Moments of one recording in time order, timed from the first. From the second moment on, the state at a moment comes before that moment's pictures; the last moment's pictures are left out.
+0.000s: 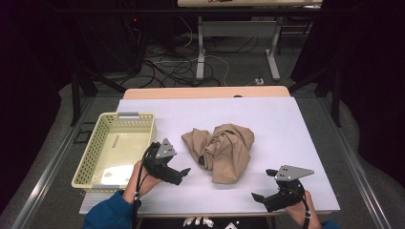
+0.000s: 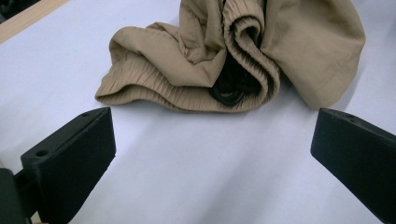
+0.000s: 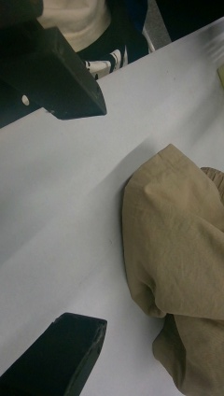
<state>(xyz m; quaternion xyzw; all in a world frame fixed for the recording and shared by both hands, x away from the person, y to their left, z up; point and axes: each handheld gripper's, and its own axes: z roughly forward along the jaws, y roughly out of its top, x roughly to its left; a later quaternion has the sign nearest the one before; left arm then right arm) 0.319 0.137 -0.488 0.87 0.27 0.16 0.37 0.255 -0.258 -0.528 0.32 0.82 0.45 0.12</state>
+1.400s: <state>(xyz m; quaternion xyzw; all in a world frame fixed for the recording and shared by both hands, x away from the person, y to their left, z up) 0.255 0.196 -0.490 0.85 0.30 0.20 0.39 0.255 -0.258 -0.529 0.32 0.83 0.45 0.12</state>
